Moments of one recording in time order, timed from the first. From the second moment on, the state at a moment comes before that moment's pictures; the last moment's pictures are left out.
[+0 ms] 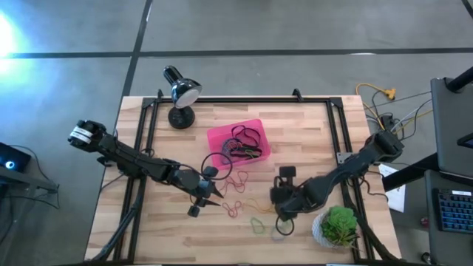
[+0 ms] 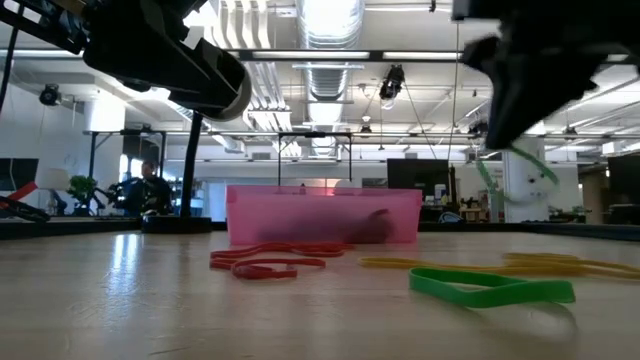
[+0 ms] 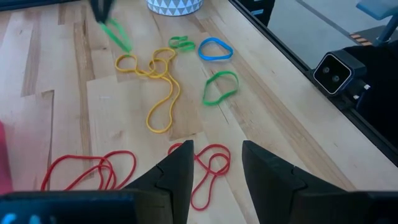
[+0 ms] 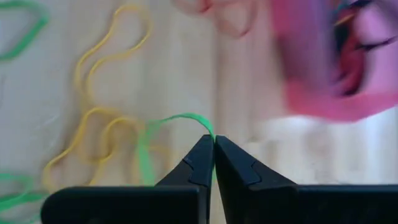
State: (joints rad) left arm -0.34 1.36 0.65 0.22 0.04 -0.01; right arm 0.54 1.67 1.15 -0.86 0.49 0.43
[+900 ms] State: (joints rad) left arm -0.34 1.36 0.65 0.22 0.04 -0.02; right arm -0.12 1.67 1.26 -0.53 0.43 -0.08
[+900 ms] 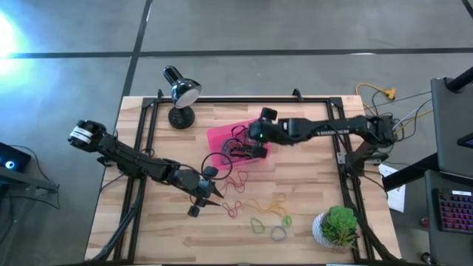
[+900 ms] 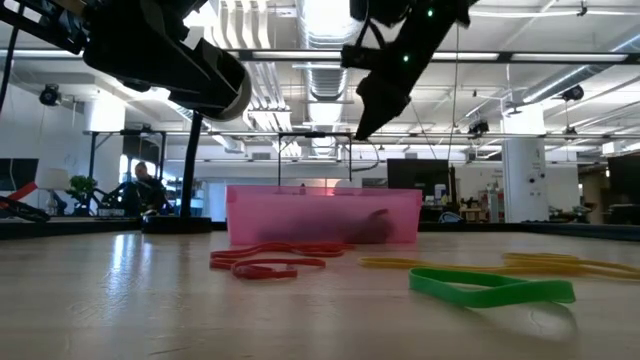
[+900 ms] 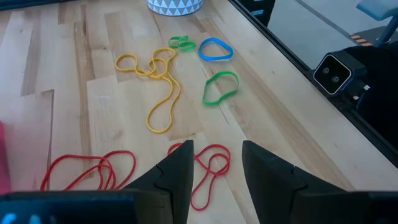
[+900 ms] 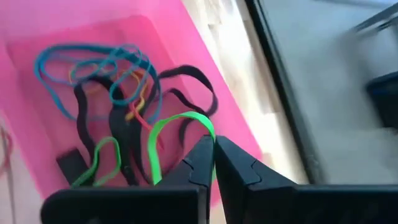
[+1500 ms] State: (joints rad) left arm -0.34 1.36 0.65 0.22 0.04 -0.01; right arm -0.23 1.67 1.13 -0.33 0.21 0.01
